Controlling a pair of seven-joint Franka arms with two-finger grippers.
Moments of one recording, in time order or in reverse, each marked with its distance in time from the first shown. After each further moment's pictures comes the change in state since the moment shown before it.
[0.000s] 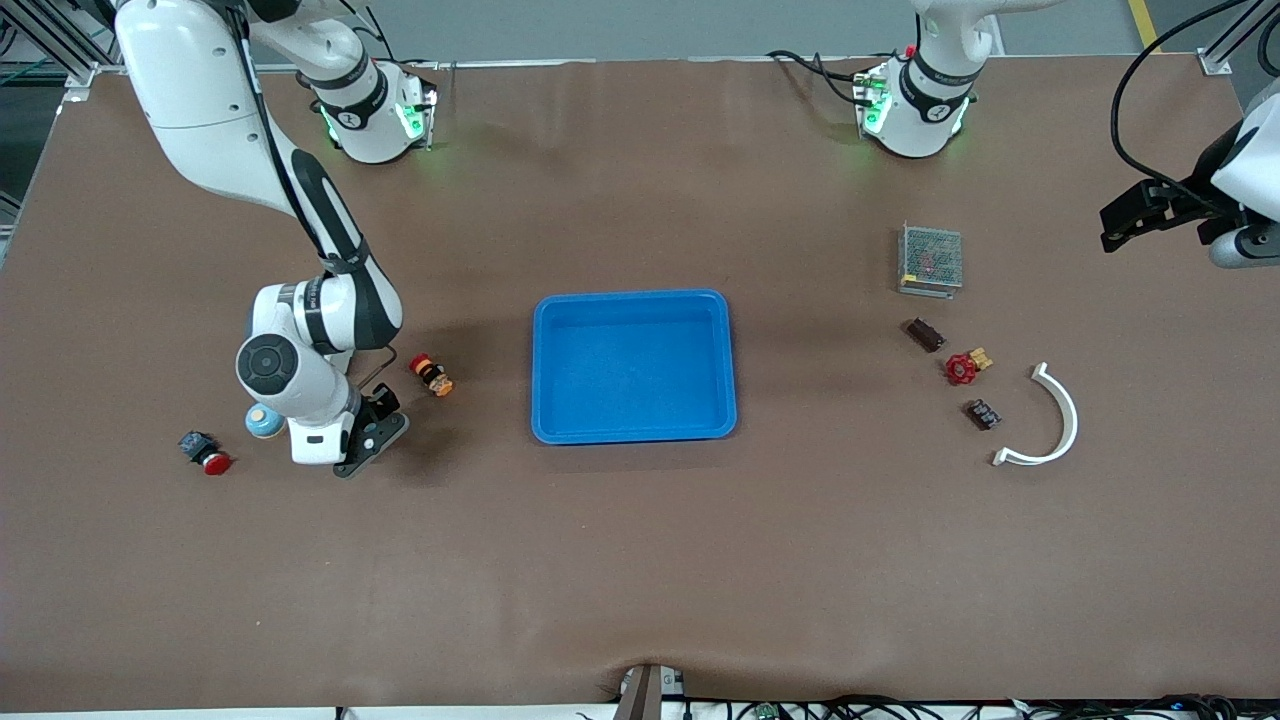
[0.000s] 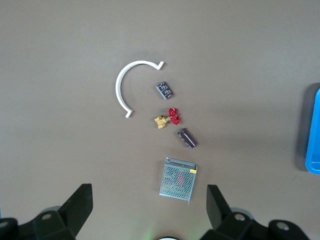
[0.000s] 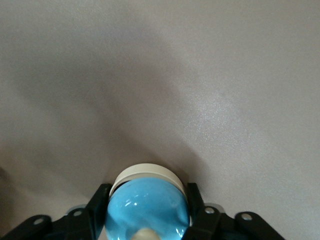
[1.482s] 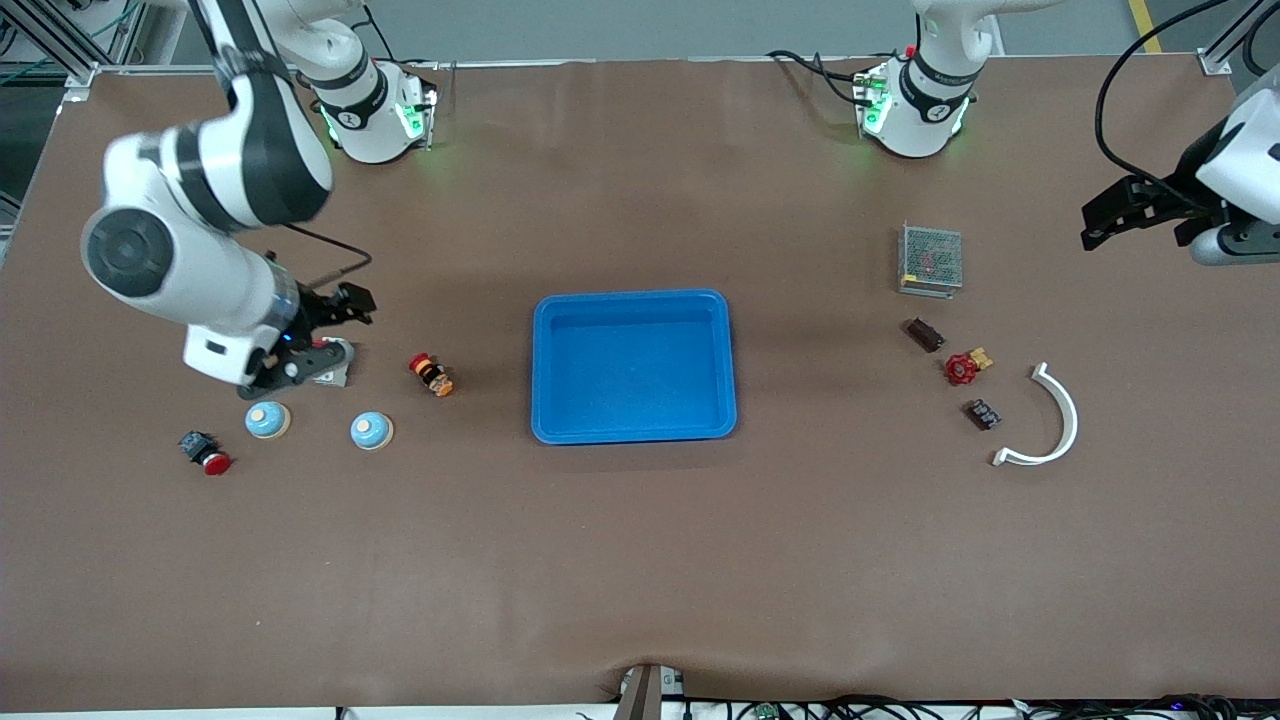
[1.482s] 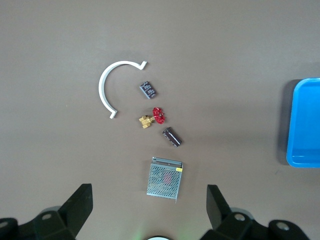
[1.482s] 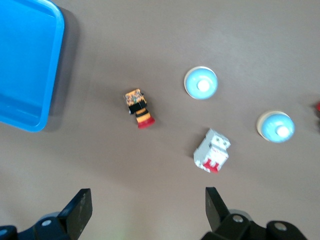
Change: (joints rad) left arm -0.005 -0.001 -0.023 0.002 -0.051 0.000 0.000; right arm 0.057 -0.484 0.001 0.124 0.013 -0.795 0.455
